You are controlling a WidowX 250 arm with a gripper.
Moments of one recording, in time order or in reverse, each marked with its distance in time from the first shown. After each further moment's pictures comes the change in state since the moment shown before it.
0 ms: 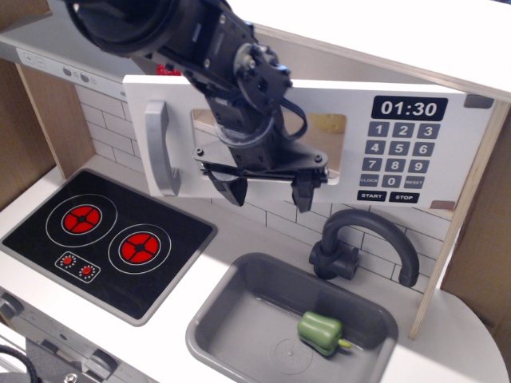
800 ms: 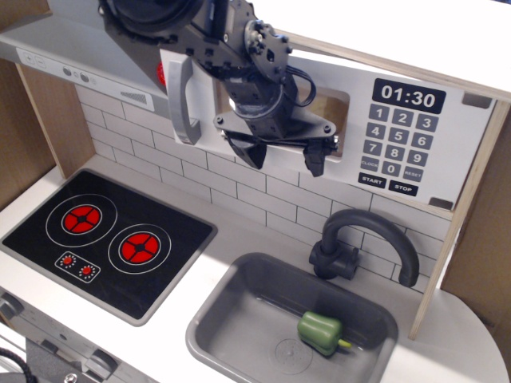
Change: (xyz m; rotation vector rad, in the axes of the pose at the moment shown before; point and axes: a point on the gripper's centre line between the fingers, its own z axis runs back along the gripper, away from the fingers) arm 0.039 -0.011 -0.015 -0.034 -0.106 -0.150
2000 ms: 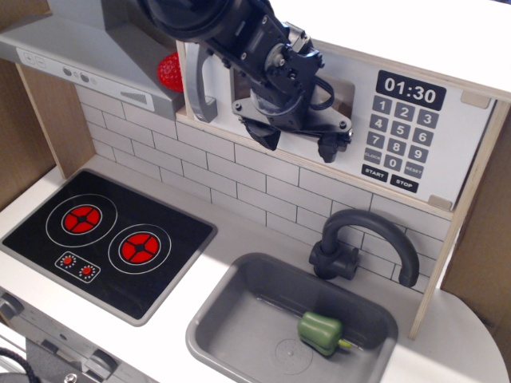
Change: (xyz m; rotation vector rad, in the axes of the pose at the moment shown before) arm 0.020 -0.004 -0.013 0.031 -0.105 -0.045
